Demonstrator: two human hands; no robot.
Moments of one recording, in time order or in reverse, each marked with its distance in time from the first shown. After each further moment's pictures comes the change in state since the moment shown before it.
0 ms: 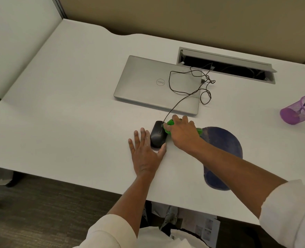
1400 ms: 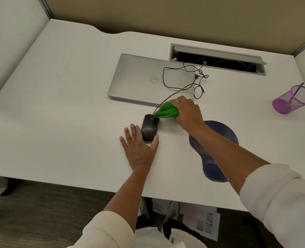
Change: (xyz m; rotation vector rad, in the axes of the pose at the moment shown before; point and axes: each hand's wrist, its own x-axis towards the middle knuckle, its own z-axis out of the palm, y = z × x) left_hand 0.010 -0.002 -0.018 -0.026 -0.004 -0.092; right_hand 0.027 0.041 0.002 0.411 0.306 0.137
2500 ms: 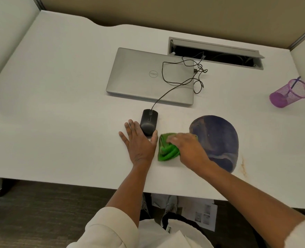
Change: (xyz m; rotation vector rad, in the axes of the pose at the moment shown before) left_hand 0.007 -0.003 0.001 -0.005 -0.054 0.033; right_hand -0.117 -0.025 0.017 -0.032 -0.189 -0.136
